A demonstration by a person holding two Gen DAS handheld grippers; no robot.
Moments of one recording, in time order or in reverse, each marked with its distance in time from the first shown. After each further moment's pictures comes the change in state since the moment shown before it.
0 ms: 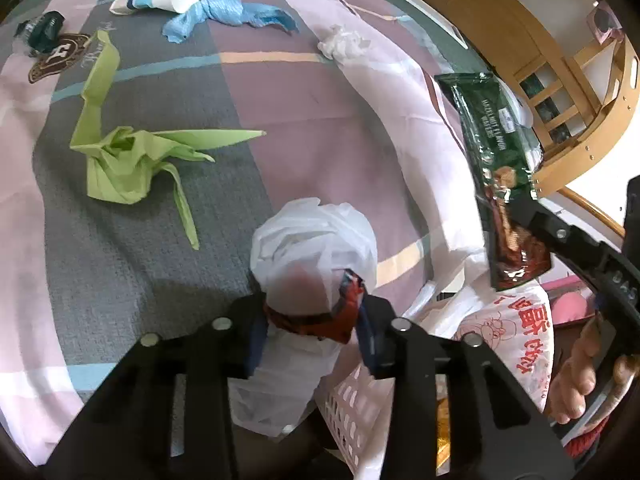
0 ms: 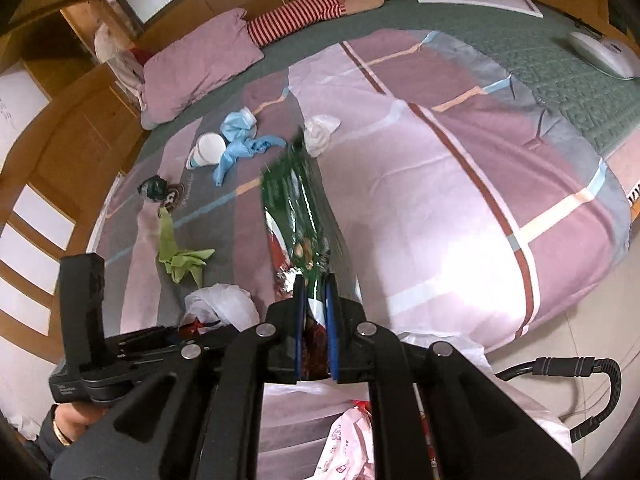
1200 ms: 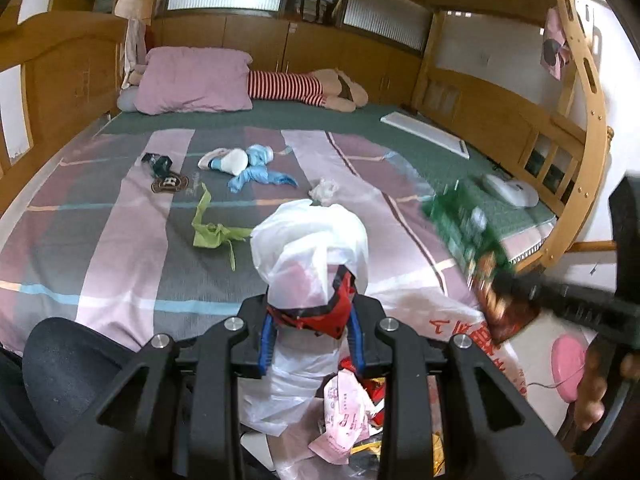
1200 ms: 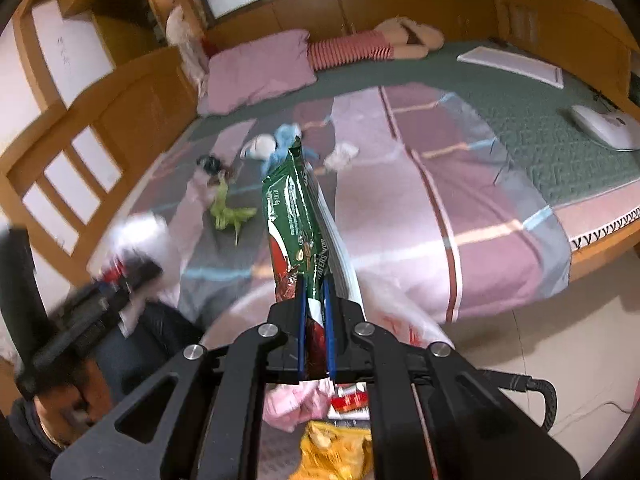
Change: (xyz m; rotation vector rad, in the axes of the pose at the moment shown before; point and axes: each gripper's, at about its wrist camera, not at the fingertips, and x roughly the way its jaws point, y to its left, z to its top) left arm -0.143 -0.118 -0.121 0.032 -0.592 0.256; right arm -0.124 -0.023 -0.054 -0.260 -0.016 0.074
